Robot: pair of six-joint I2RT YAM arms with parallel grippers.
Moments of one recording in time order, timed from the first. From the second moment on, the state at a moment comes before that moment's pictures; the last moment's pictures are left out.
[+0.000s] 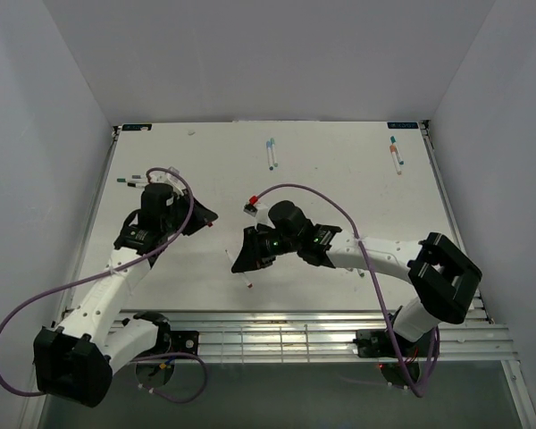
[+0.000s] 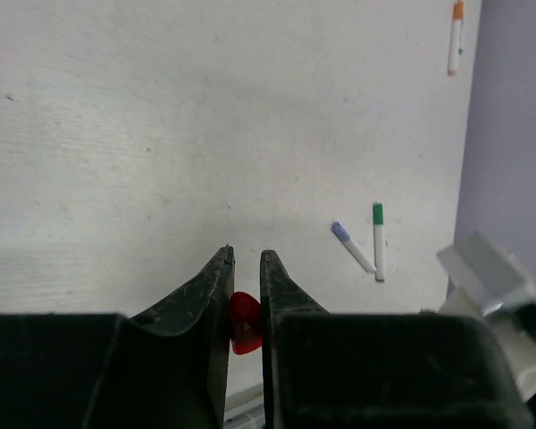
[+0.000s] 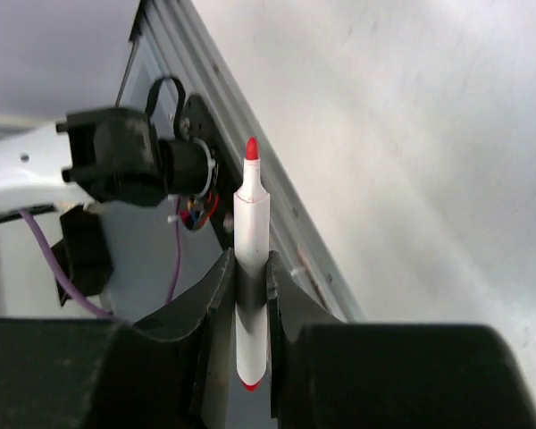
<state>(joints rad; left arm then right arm) -0.27 0.99 0.75 -0.34 0.25 -0.76 1.00 1.57 0.97 0.12 -0.47 0.71</state>
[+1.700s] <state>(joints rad) -0.38 1.99 1.36 -0.50 -0.09 -0.58 0.68 2.14 1.54 -0.31 0.07 0.46</state>
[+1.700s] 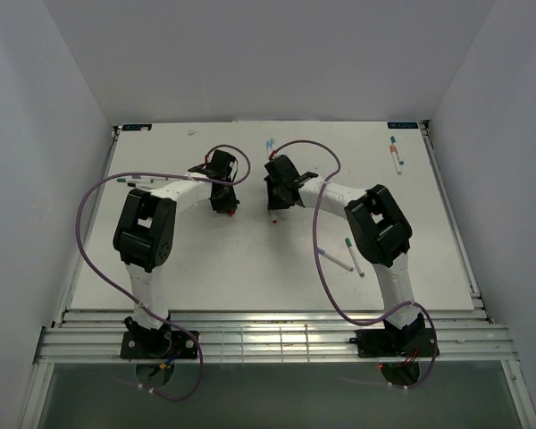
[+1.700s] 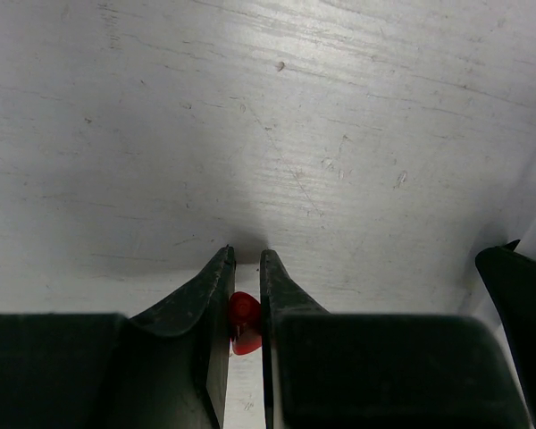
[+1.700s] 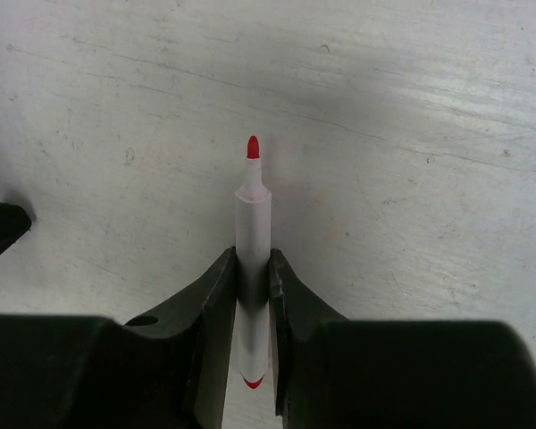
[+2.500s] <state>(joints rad) -0.38 1.94 1.27 -0.39 -0.10 -0.62 0.68 2.14 1.53 -0.25 0.05 0.45</state>
